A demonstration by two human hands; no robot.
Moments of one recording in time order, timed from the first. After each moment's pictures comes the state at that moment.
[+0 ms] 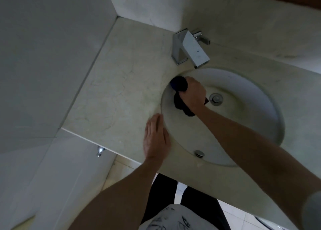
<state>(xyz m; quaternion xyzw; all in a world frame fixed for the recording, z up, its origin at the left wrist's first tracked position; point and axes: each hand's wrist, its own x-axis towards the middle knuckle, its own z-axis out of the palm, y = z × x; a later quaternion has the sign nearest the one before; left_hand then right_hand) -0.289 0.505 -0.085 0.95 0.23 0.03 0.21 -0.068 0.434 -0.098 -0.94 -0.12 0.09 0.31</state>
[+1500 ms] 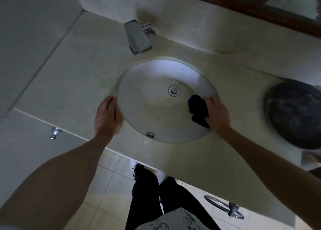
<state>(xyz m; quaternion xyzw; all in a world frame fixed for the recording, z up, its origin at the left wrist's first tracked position) -0.288 0.501 -0.090 0.95 0.25 0.08 0.18 -0.105 0.126 -0.060 -0.96 -0.25 0.07 0.11</state>
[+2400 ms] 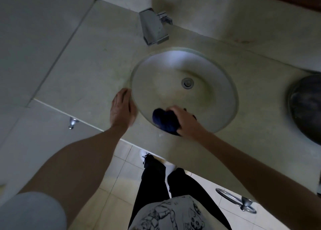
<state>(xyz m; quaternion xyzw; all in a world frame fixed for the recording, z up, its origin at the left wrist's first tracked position) -0.287 0.499 -0.083 0.94 0.26 0.05 0.19 -0.193 0.241 -0.039 -0.81 -0.36 0.30 0.34</state>
